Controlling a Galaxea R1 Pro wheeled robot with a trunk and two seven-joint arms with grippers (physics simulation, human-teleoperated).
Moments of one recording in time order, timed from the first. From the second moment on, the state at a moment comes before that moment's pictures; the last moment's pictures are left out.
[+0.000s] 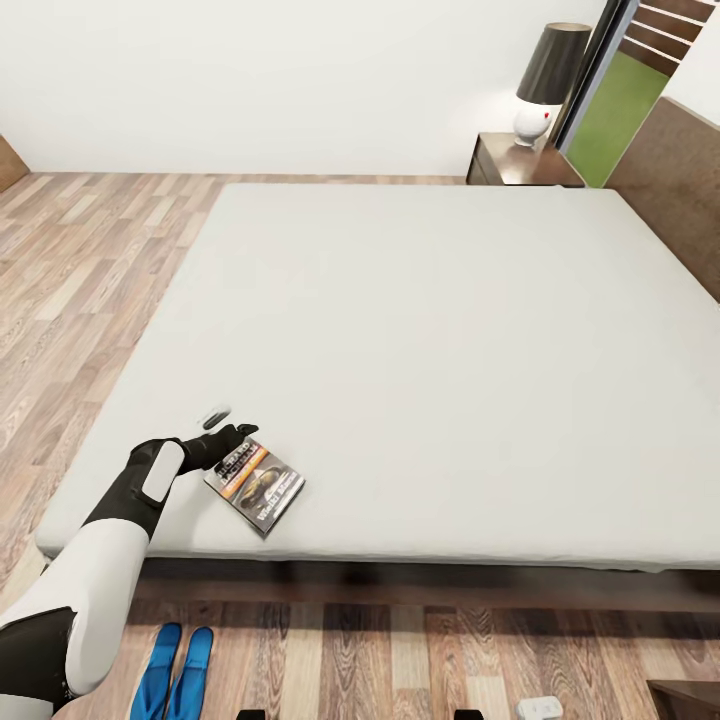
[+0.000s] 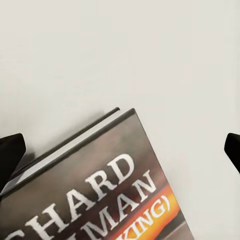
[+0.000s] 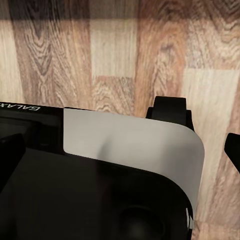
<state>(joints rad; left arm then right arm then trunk) -0.93 0.11 0.23 -0.67 0.49 0.65 -0.12 -0.46 -0.13 -0.14 0.08 0.09 -0.30 0.39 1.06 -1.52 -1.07</state>
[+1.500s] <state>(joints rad) -0.93 0.11 0.23 -0.67 0.49 0.65 -0.12 -0.46 -0.13 -0.14 0.08 0.09 -0.30 0.39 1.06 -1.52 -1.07</state>
